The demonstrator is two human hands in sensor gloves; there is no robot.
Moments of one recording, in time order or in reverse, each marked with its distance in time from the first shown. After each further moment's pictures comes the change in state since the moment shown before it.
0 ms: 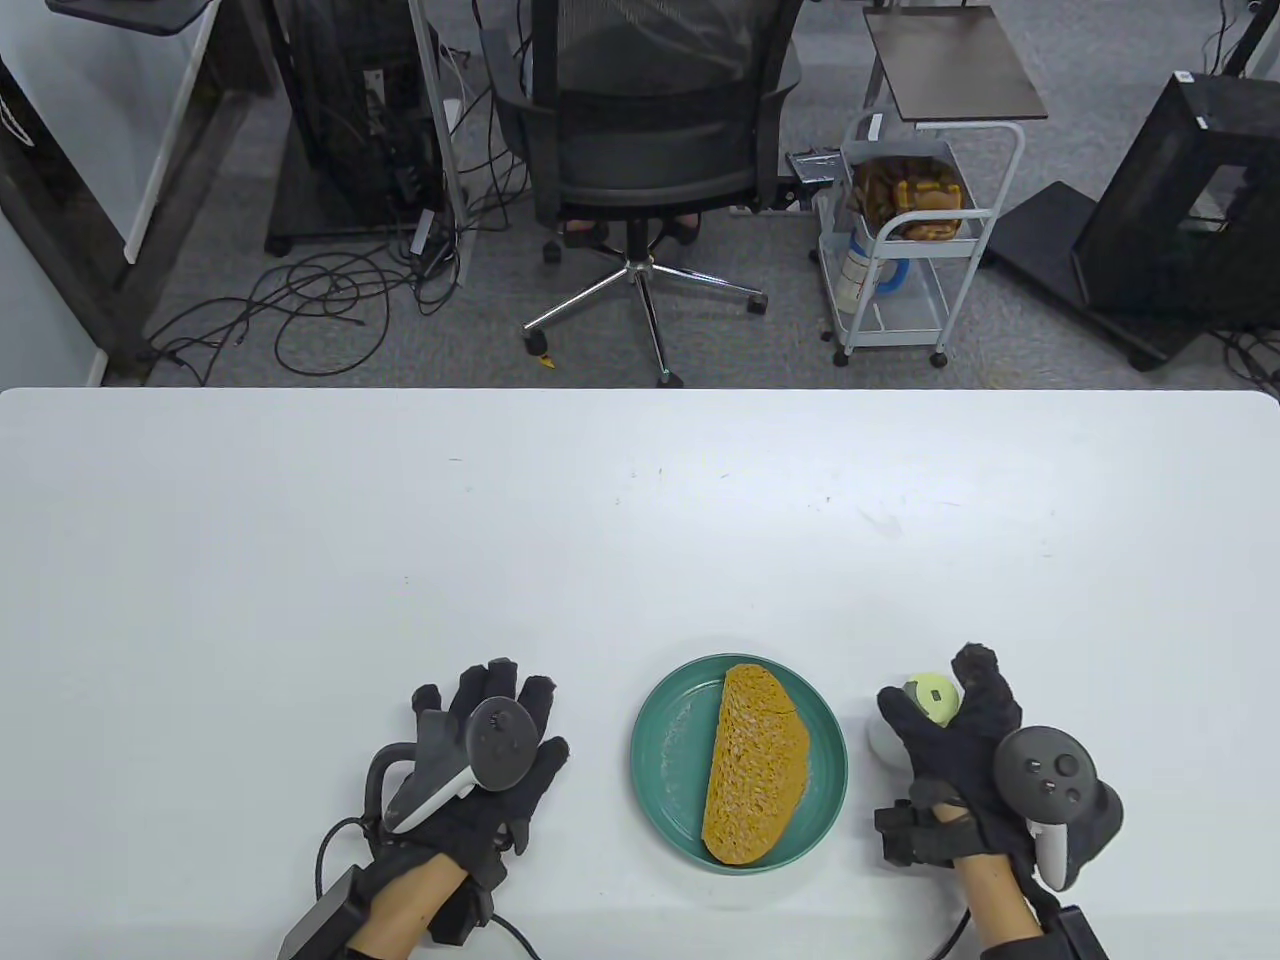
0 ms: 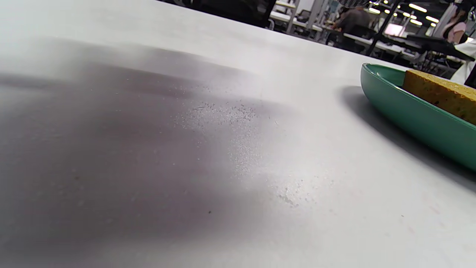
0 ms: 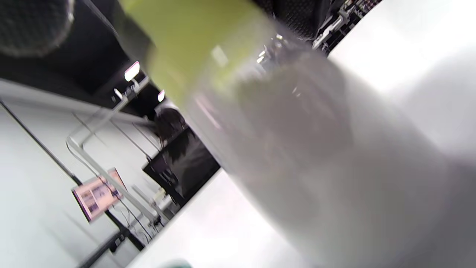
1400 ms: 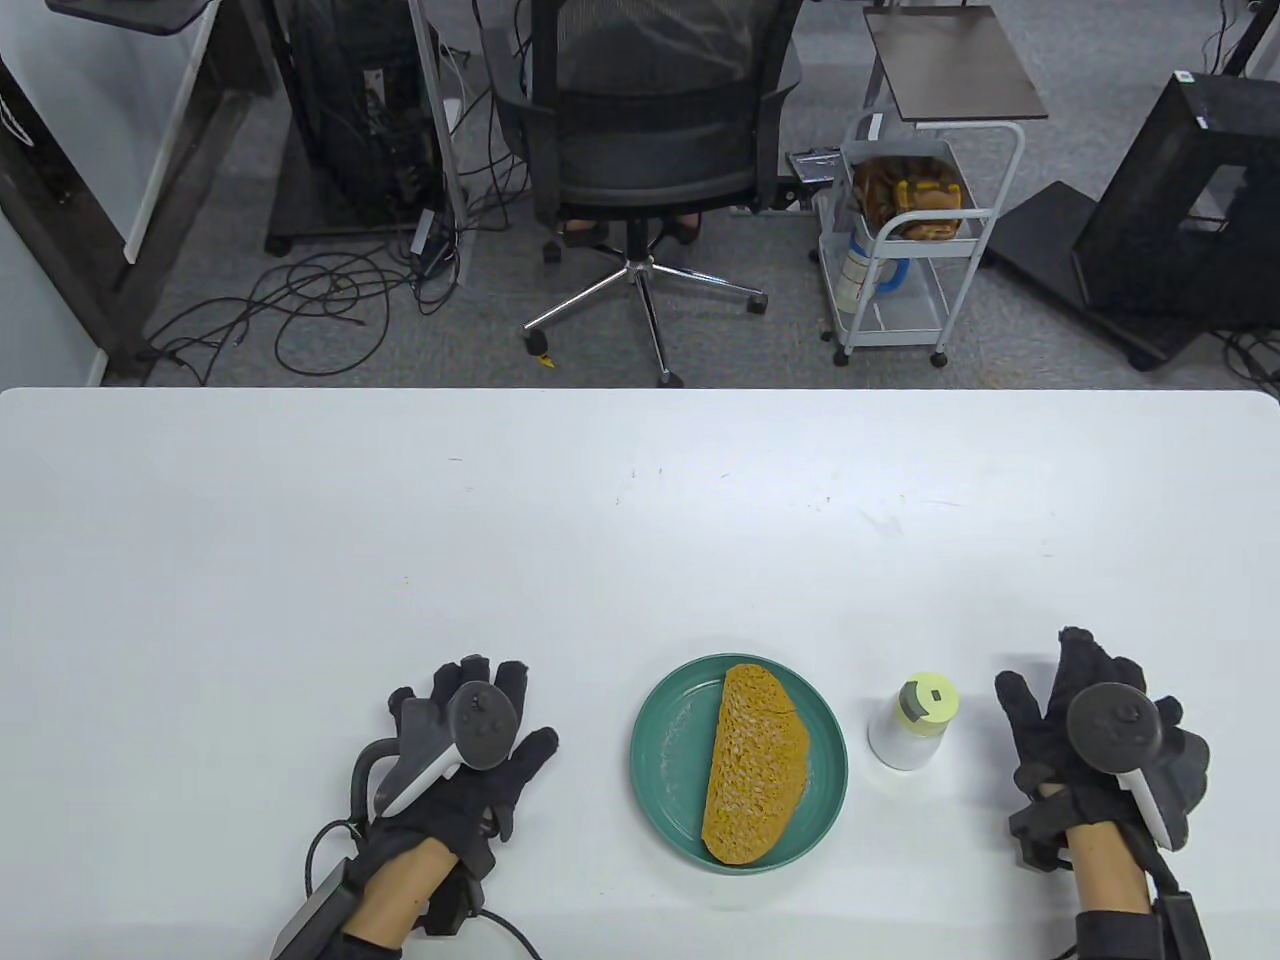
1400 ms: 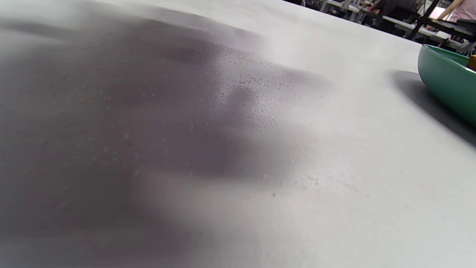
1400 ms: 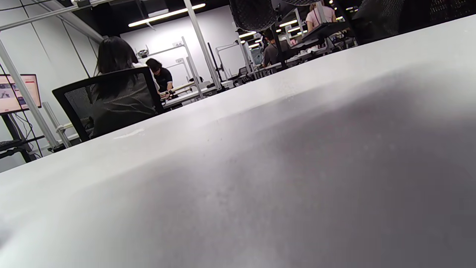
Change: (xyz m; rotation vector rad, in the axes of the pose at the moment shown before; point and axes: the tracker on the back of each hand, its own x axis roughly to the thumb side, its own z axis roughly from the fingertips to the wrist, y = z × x) left_hand -0.022 -0.008 -0.011 -0.082 0.101 0.033; right_hand -0.062 -0.031 -0.053 0.168 0.049 0.545
